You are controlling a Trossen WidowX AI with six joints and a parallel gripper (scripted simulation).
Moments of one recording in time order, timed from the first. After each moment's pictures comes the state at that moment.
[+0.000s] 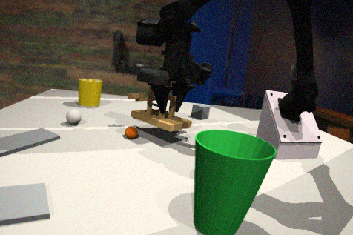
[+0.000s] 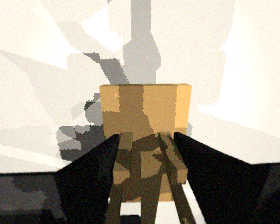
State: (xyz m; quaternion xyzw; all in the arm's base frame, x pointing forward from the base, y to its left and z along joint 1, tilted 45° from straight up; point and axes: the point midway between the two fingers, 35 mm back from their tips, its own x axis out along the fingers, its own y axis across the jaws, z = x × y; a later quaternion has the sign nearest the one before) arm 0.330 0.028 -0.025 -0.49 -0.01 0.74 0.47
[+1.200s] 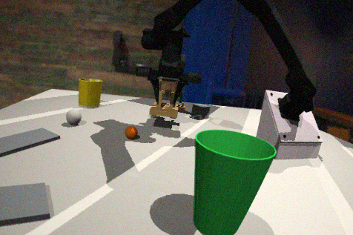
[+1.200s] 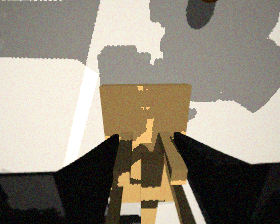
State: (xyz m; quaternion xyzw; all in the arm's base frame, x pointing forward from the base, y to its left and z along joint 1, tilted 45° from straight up) arm 0.338 -0.063 -0.113 -0.24 0.31 0.67 0.63
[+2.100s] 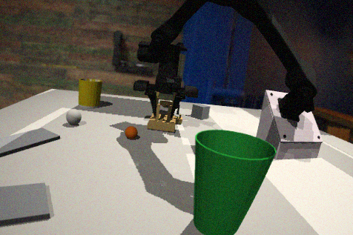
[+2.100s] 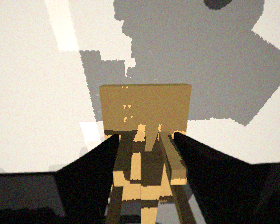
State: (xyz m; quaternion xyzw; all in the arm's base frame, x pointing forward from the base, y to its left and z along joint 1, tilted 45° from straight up) arm 0.338 -0.034 -0.142 -0.24 0.31 0.67 0.63
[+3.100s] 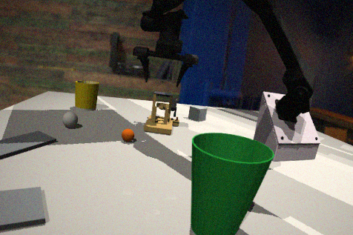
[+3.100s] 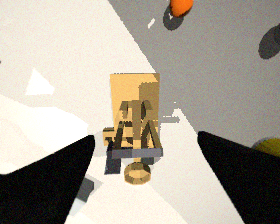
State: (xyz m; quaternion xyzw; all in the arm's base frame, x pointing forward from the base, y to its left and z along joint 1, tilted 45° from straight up) arm 0.348 -0.107 -0.076 -0.25 0.32 0.66 0.64
